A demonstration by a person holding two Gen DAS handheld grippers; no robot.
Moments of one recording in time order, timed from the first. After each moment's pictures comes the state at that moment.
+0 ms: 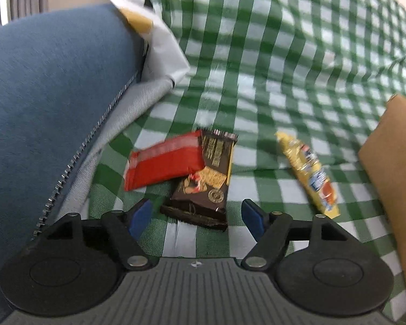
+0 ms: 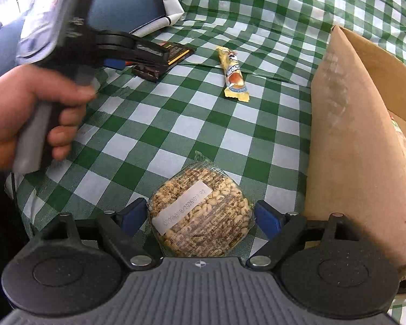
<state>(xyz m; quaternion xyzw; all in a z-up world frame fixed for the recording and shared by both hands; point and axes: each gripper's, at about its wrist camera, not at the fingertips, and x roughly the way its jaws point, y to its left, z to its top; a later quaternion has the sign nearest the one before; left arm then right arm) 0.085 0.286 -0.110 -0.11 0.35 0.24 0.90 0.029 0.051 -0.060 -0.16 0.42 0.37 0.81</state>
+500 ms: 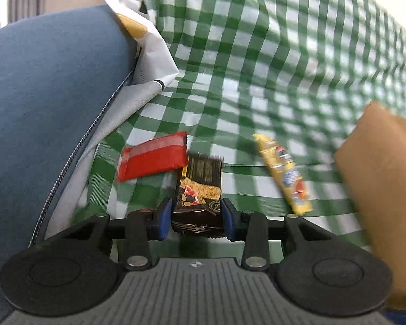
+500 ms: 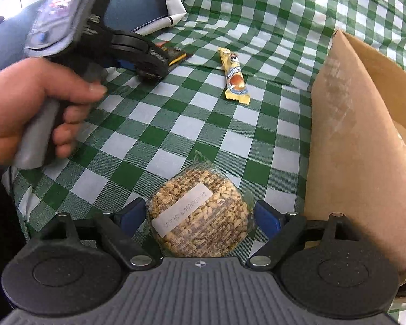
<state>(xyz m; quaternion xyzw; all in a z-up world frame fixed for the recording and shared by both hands) 0.049 0.274 -0.083 -0.15 0.33 0.20 0.91 0.023 0.048 -0.060 -0.18 0.40 0.37 0.82</state>
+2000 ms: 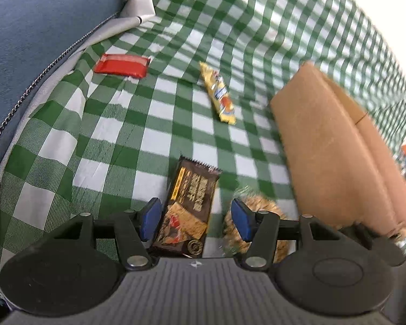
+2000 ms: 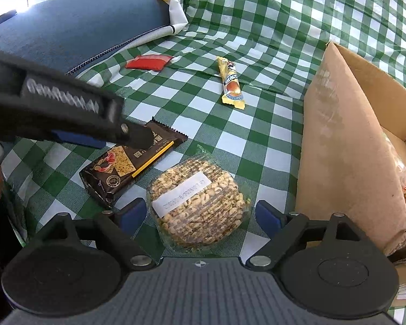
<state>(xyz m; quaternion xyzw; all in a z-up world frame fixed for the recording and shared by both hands) -0.028 0.195 -0.084 -0.24 0.39 0.14 0.88 0.007 0.033 -0.062 -0.18 0.37 0.37 0.83</state>
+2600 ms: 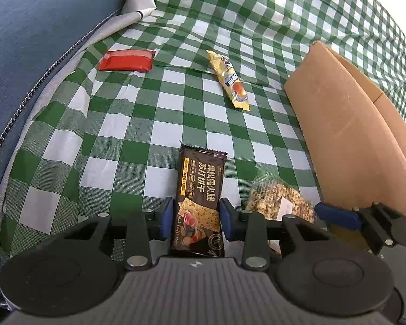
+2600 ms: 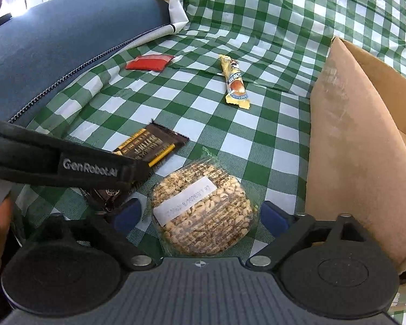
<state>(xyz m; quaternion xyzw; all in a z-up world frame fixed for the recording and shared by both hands) -0.021 0.193 -0.094 -0.21 0.41 0.15 0.87 0.016 0.039 -0.068 -0.17 0.38 0.37 0.83</state>
